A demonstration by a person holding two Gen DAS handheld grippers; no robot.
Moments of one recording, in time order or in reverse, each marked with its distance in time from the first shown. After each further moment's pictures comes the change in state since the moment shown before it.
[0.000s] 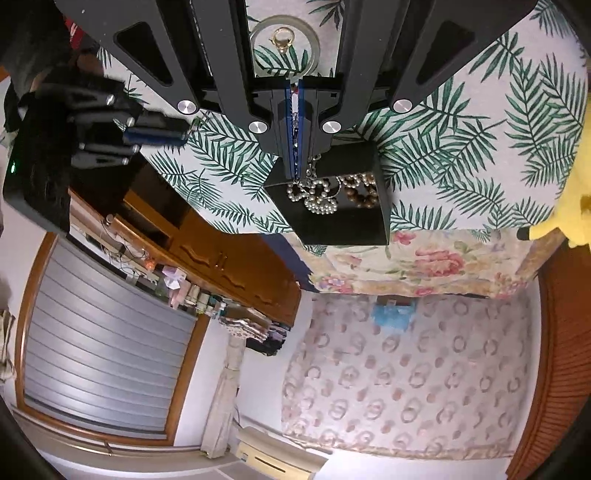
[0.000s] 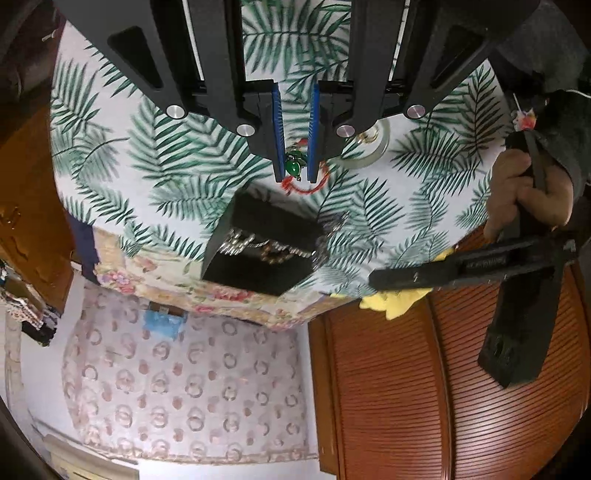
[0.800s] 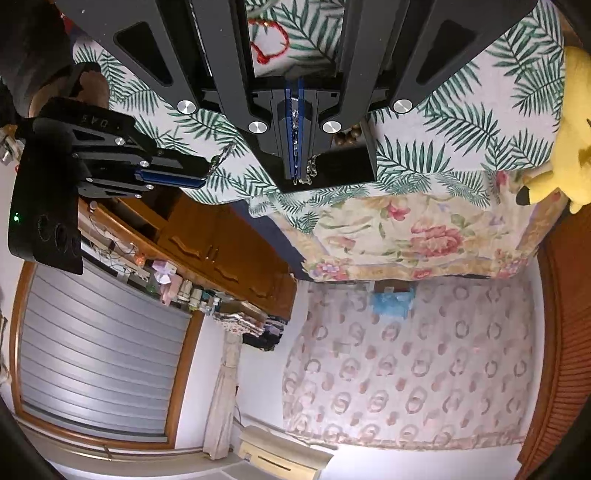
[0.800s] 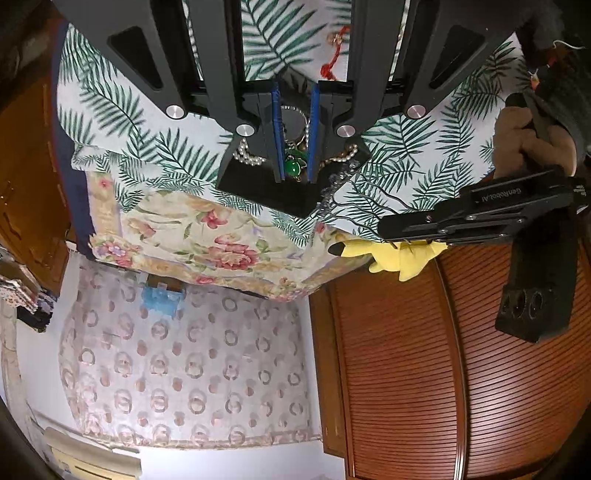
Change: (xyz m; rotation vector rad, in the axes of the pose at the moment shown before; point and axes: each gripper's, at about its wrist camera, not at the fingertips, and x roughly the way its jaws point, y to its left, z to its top) left arm 0.044 0.024 0.070 0.040 -0.004 0.020; right arm 0.054 -0.044 0.096 0.005 -0.066 0.026
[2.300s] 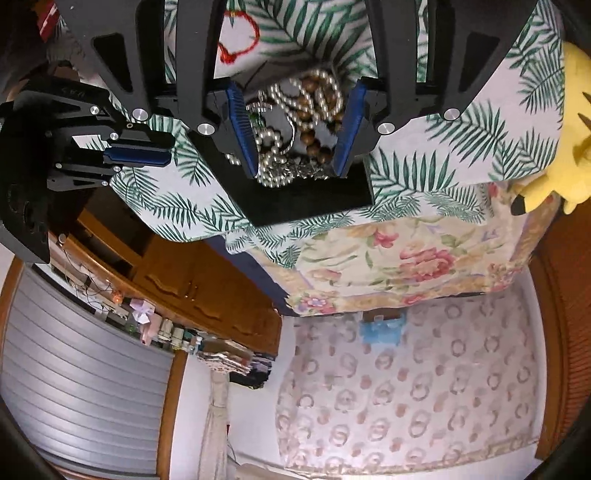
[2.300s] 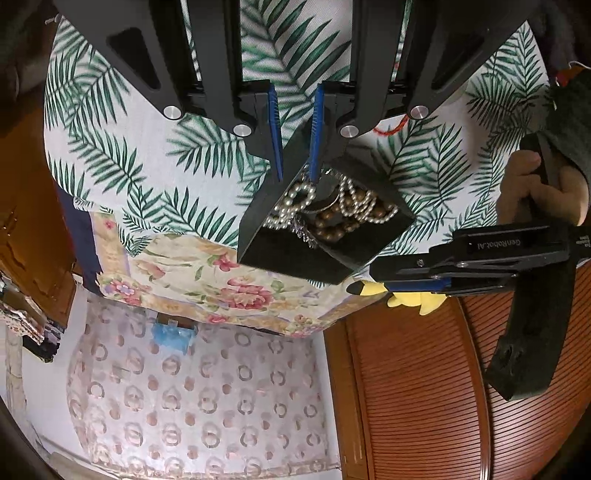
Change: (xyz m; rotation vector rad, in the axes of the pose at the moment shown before) left arm 0.046 -0.001 -0.012 0.054 0.140 0.085; right arm 0.022 -0.019 -0.055 0.043 0.113 -0.044
